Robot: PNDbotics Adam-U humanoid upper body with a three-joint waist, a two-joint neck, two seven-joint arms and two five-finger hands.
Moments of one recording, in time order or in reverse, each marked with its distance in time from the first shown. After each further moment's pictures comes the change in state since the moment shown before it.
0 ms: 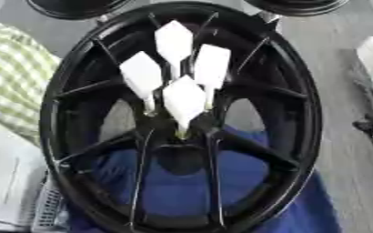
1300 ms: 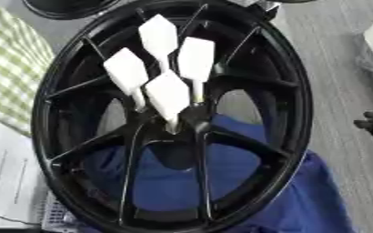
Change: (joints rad) left arm -0.540 0.671 -0.260 -0.216 -0.209 -0.163 -0.786; right arm 0.065 -0.004 -0.014 -0.037 0.062 0.002 -0.021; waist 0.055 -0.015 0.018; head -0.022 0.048
